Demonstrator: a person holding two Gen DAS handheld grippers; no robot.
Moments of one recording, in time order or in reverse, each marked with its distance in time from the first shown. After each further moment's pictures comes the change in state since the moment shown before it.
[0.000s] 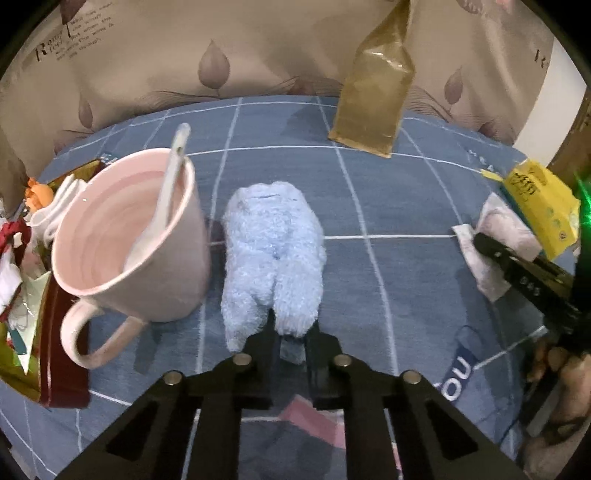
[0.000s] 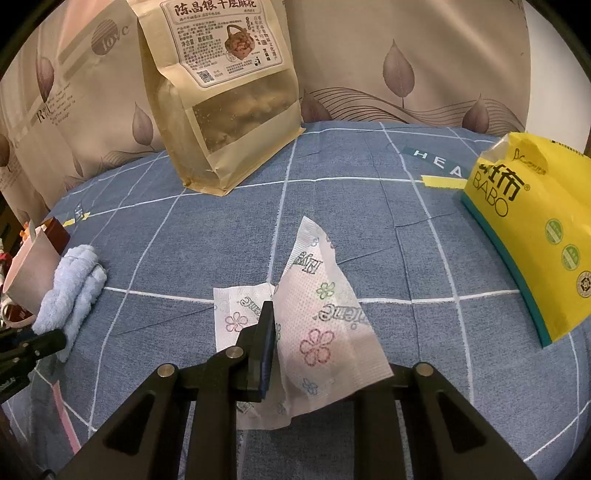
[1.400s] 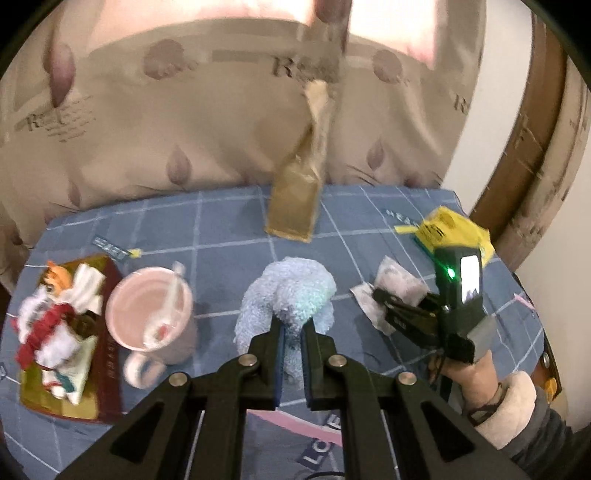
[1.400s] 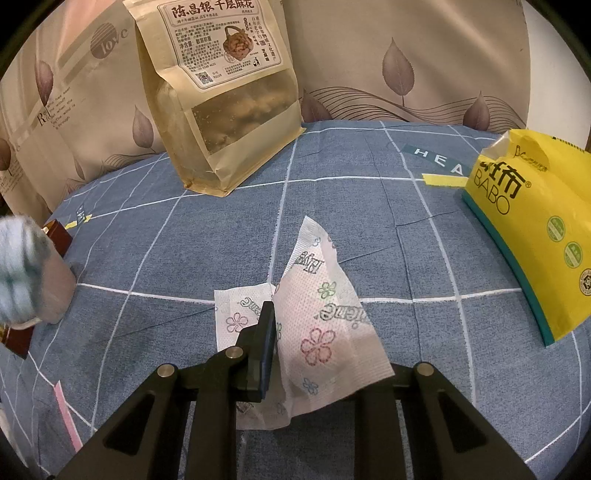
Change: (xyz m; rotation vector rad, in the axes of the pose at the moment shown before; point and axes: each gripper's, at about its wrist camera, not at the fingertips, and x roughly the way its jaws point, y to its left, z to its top) left arm -0.133 -0.016 0.022 0.093 -0.224 -0.129; right arm 0.000 0.000 -0.001 0.010 0.000 0.014
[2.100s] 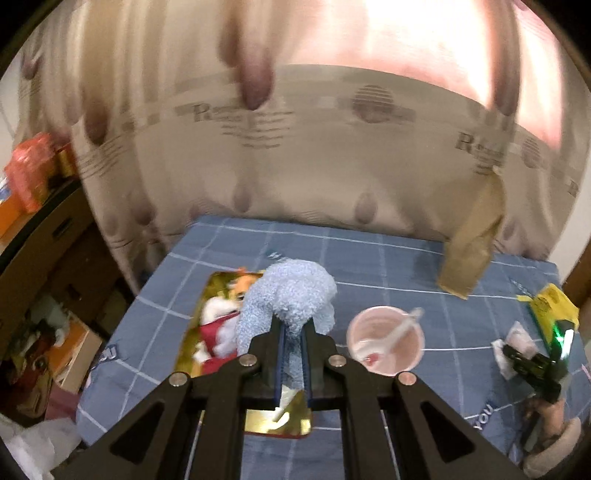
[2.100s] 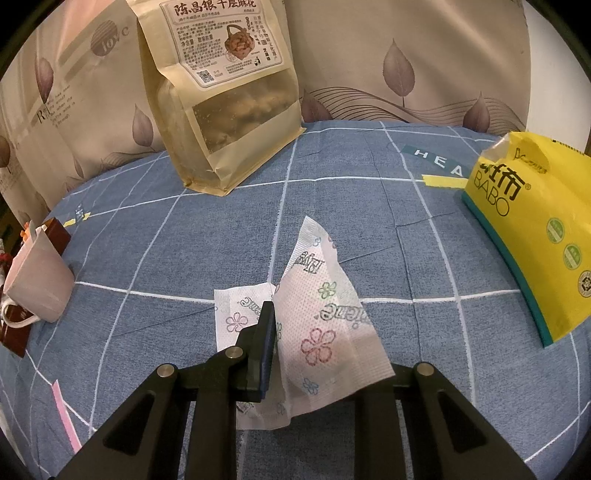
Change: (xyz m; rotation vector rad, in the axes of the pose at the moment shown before) left arm -0.089 0.177 -0.006 -0.221 -0.112 0.386; right arm 0.001 0.000 0.000 -0.005 0.000 -0.005
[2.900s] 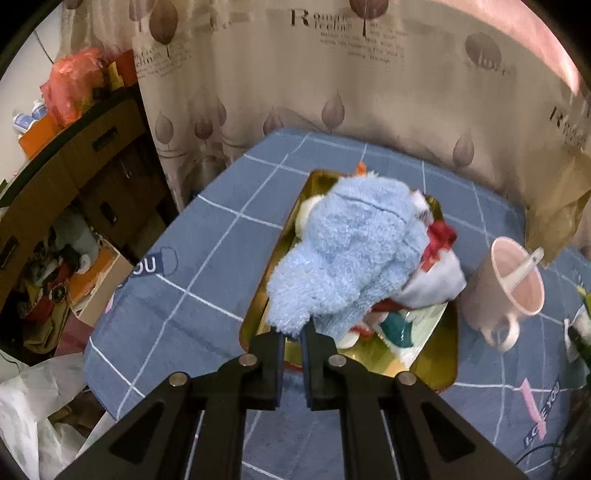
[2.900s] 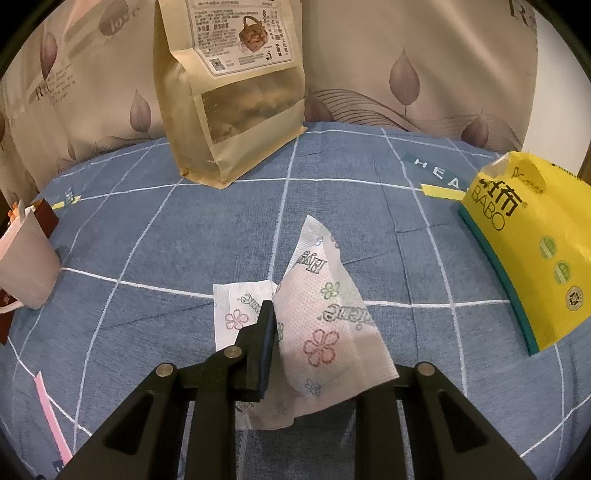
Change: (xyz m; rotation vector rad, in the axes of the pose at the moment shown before) left arm 0.068 0.093 -0.078 -0.127 0.209 0.144; right arm 0.002 0.013 0.000 -0.066 0.006 -0.078
